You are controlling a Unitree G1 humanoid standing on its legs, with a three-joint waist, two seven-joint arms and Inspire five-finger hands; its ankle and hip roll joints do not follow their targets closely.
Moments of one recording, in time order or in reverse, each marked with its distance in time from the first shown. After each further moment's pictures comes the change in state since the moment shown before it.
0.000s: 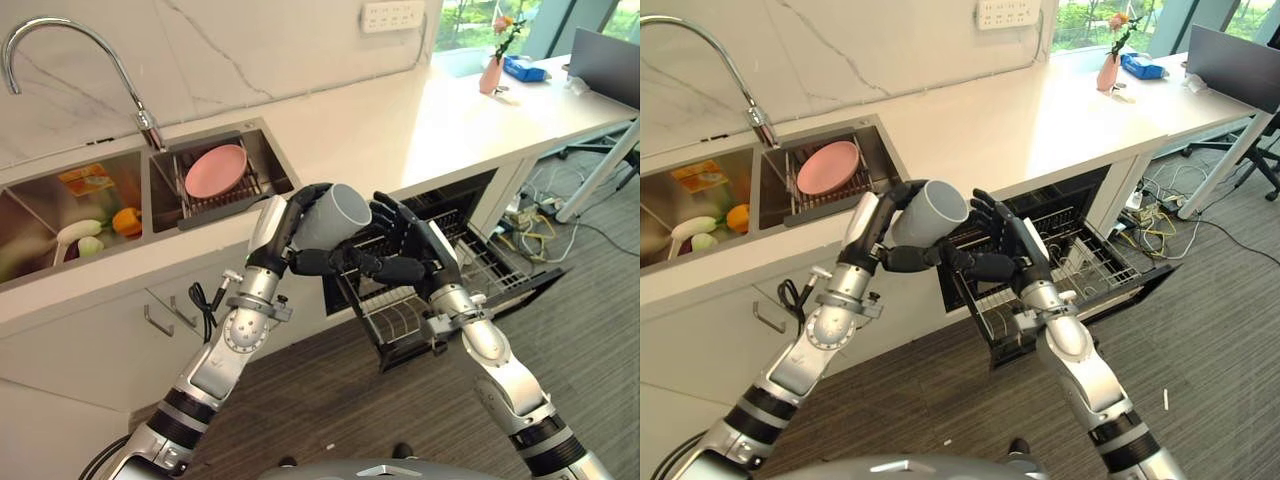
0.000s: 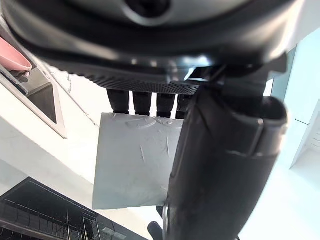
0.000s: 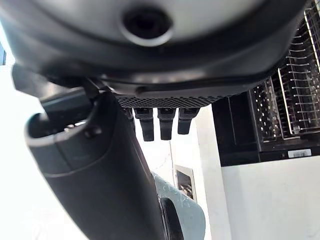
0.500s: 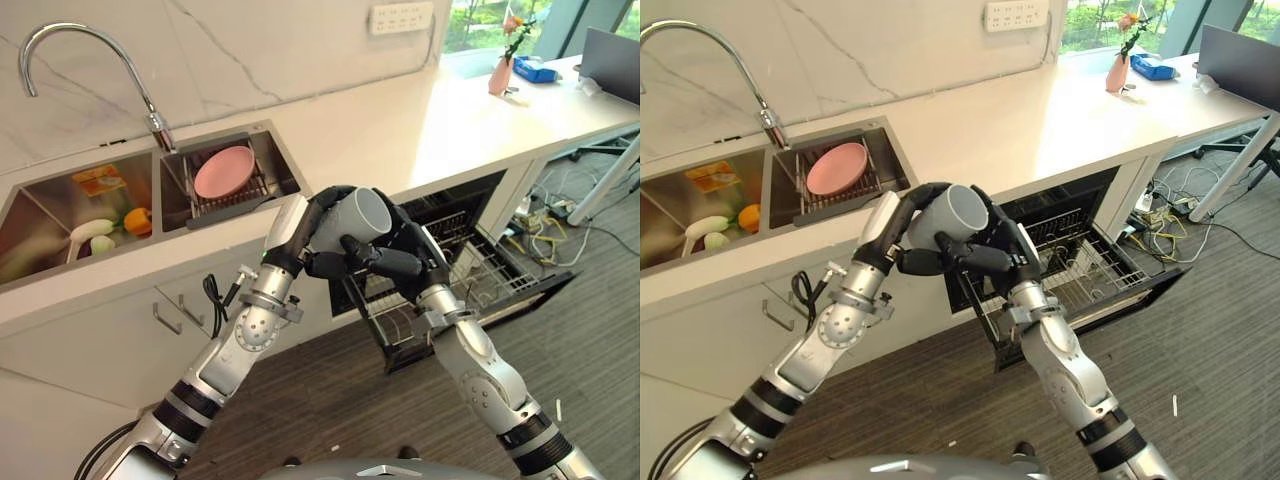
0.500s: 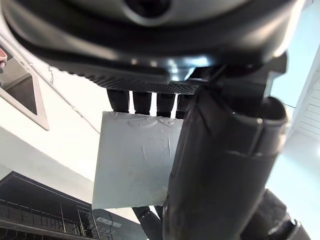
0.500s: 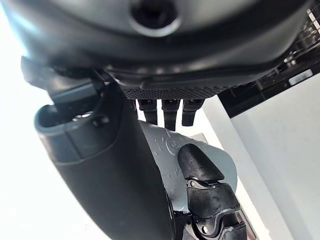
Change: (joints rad) left arm -0.063 0.014 -0.095 0.002 0.024 0.005 -0.012; right arm -0.030 0.038 0.067 0.003 0.315 -0.024 -0.019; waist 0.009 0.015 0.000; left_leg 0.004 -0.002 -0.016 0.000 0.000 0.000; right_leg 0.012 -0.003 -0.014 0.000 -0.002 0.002
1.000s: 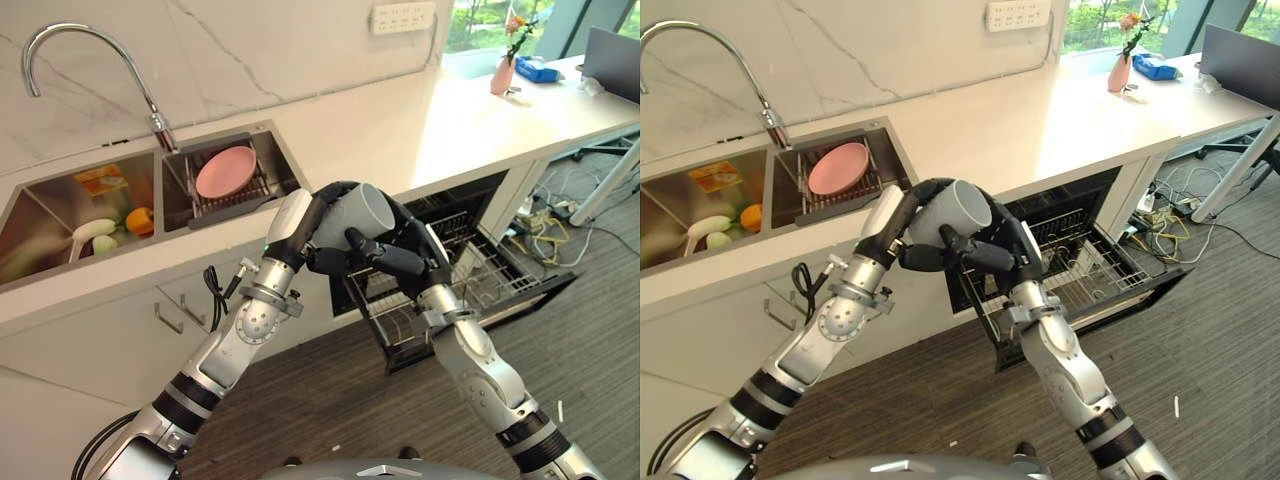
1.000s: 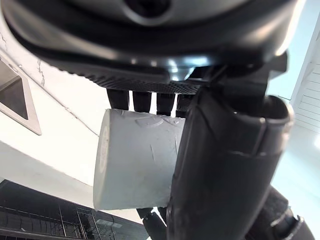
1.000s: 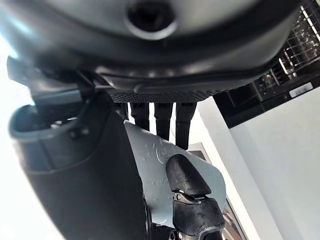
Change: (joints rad) left arm -0.030 0.008 -0.009 0.009 0.015 0.007 -0.021; right arm -0.004 0.005 0.001 0.035 -0.043 -0.047 -0.025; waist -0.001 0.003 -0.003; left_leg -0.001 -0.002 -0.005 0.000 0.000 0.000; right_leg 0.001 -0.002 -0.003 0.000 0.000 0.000
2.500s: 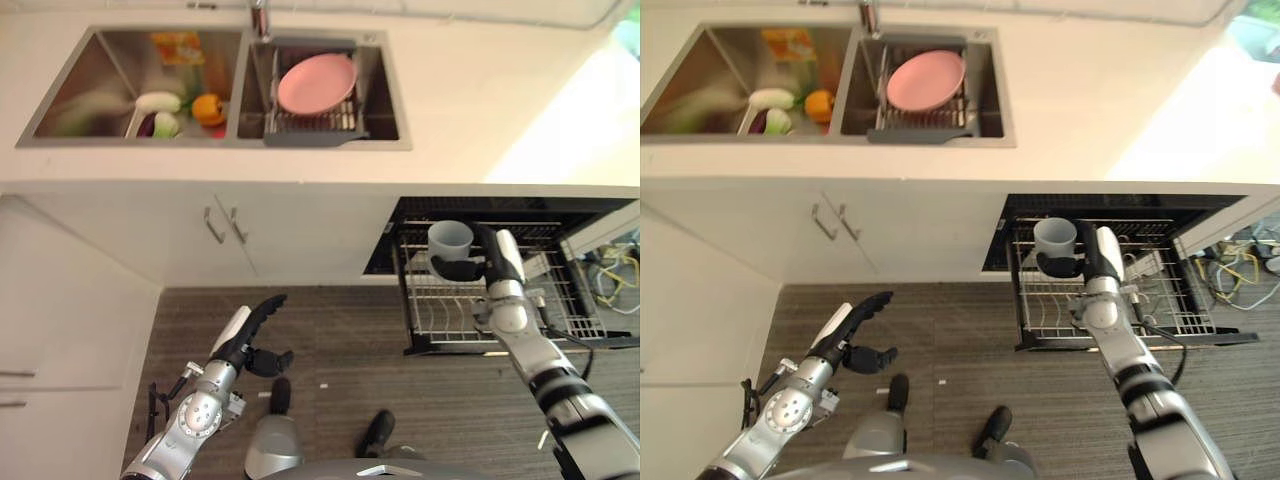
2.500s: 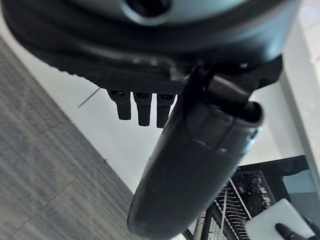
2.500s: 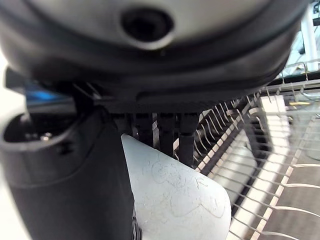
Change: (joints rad) left arm 0.437 0.101 0.090 0.266 -0.195 -0.056 -0.112; right arm -0.332 -0.132 -0.068 0.893 -0.804 0.111 -0.184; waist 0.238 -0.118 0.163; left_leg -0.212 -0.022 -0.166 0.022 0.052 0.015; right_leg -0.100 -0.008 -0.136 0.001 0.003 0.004
